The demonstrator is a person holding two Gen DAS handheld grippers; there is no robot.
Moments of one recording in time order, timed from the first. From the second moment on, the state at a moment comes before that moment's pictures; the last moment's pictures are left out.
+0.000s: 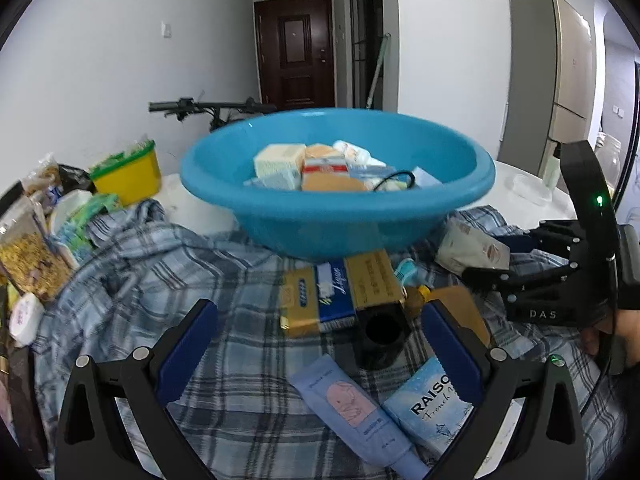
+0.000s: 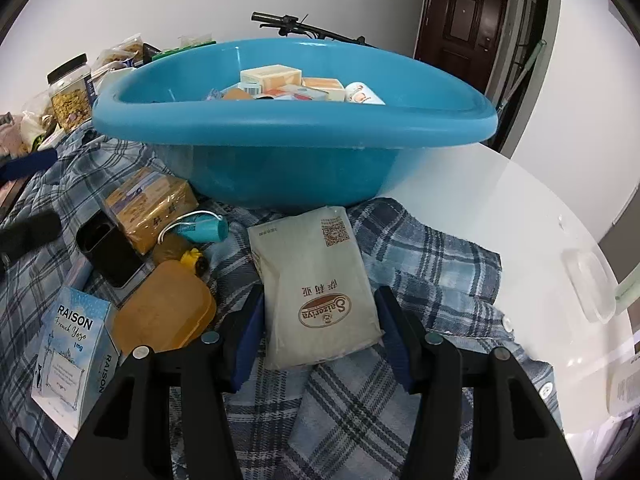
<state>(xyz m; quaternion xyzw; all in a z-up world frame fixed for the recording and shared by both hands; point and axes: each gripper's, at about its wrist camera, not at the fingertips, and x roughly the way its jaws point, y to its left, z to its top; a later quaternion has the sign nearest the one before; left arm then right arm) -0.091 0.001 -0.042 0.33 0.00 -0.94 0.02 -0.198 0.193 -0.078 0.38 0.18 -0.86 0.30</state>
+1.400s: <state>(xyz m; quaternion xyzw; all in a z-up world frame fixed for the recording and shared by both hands) -0.078 0.001 -0.022 0.34 0.02 -0.94 -0.02 -0.197 0.194 -0.082 0.39 0.18 -0.85 0.30</state>
